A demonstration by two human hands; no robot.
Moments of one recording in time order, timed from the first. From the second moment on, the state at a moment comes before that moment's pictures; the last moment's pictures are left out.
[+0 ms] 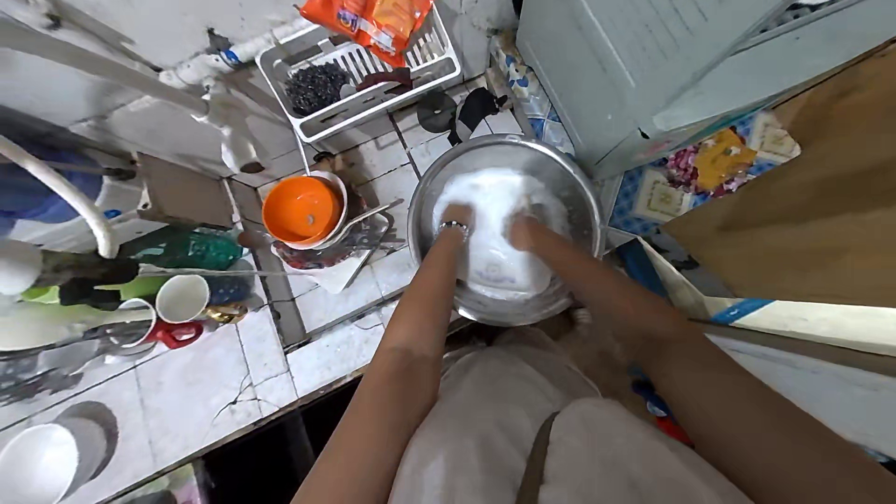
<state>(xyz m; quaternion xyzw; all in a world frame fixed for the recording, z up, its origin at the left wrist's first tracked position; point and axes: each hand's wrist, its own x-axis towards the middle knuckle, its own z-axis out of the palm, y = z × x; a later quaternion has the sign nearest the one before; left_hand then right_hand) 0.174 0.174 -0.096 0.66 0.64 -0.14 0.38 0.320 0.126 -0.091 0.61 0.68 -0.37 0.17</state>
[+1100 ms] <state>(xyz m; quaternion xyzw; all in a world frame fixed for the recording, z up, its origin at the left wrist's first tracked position) 0.158 0.159 -0.093 0.58 0.67 -0.11 0.44 0.315 0.099 -0.086 0.65 0.61 -0.42 0.17</state>
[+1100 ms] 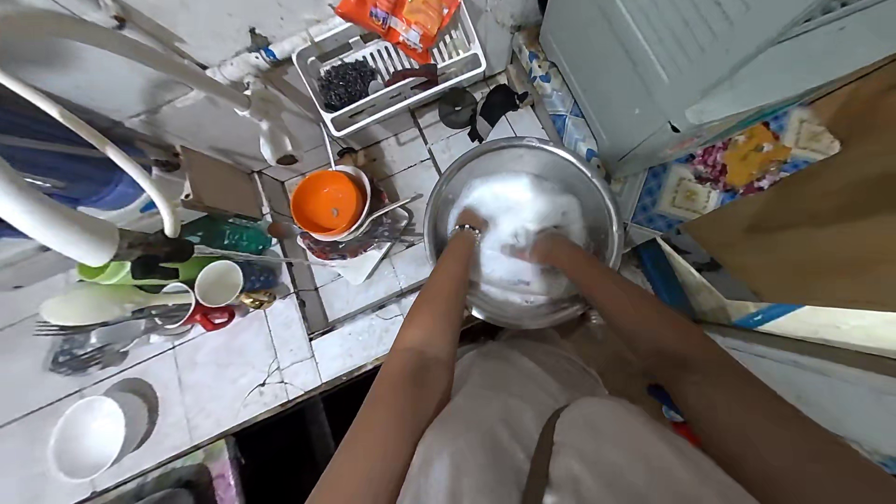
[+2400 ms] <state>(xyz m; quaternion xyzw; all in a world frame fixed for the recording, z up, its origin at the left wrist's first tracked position) 0.164 0.156 -0.092 0.59 0.71 -0.05 0.39 0.293 0.014 -0.057 0.48 0.70 -0.48 0.20</state>
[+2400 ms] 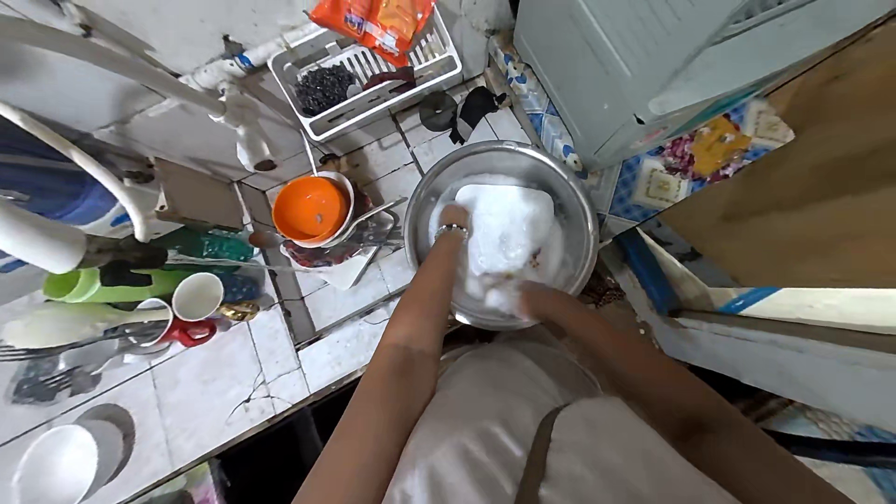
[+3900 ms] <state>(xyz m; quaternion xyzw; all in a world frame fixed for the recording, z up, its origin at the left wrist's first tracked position) 0.074 0.089 0.065 0.76 0.53 0.36 0.11 0.342 0.128 0.041 0.38 0.83 -0.19 -0.36</state>
